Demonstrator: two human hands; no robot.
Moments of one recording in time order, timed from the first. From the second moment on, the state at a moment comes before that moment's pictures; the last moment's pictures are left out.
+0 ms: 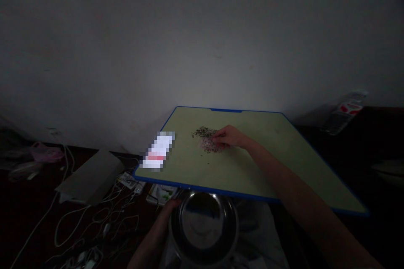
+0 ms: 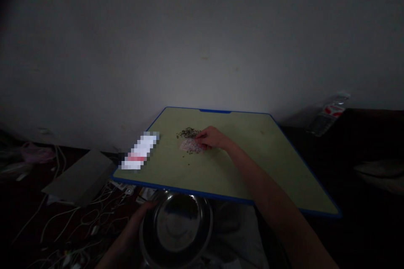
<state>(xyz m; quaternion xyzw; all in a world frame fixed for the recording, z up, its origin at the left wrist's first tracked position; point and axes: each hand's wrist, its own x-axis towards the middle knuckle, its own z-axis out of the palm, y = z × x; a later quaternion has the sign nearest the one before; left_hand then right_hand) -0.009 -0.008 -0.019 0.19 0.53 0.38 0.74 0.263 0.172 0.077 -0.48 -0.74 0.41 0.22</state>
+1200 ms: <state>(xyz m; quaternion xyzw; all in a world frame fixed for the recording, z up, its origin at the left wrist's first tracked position) 0.006 -0.009 0.006 0.18 0.52 0.38 0.75 0.261 0.174 0.072 -0.48 -0.74 0.42 0.22</state>
